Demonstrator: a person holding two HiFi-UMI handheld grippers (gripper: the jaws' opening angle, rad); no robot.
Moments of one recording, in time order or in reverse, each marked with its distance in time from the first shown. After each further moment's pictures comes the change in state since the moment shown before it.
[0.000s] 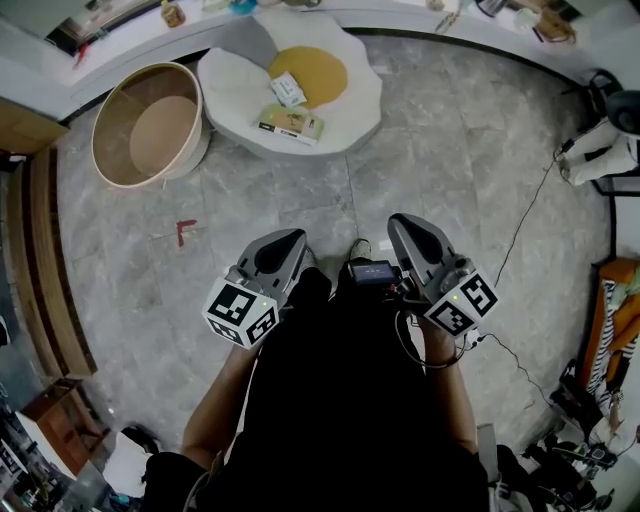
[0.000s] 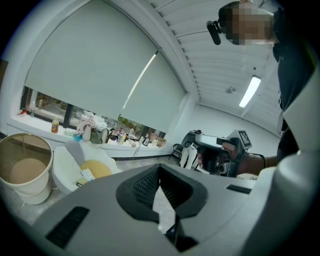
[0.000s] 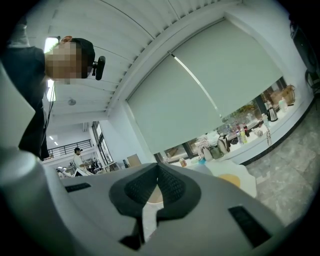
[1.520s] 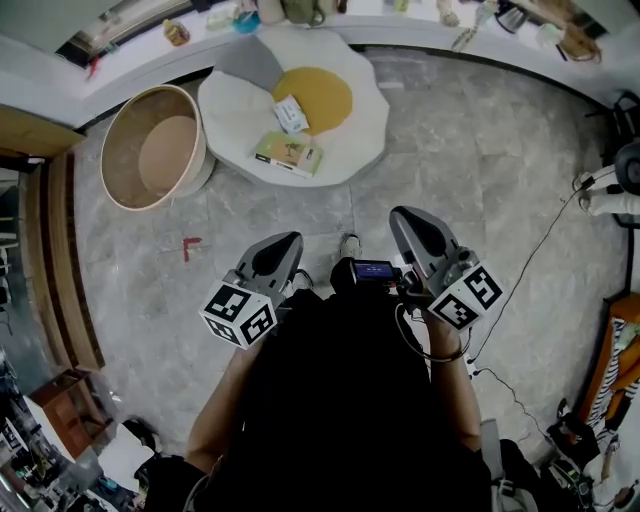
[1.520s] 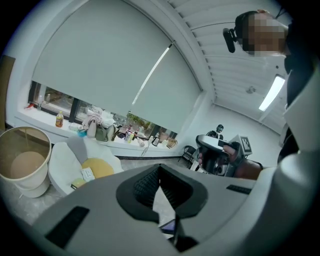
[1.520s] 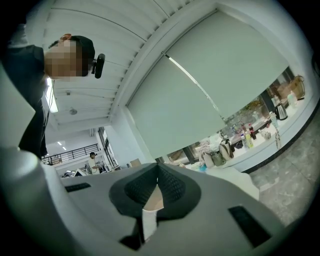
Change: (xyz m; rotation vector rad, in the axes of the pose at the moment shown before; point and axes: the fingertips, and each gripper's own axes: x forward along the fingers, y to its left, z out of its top) left arm 0.141 0.027 0.048 -0.099 0.023 0.126; right arm 0.038 -0.153 0.079 0.024 -0.016 0.098
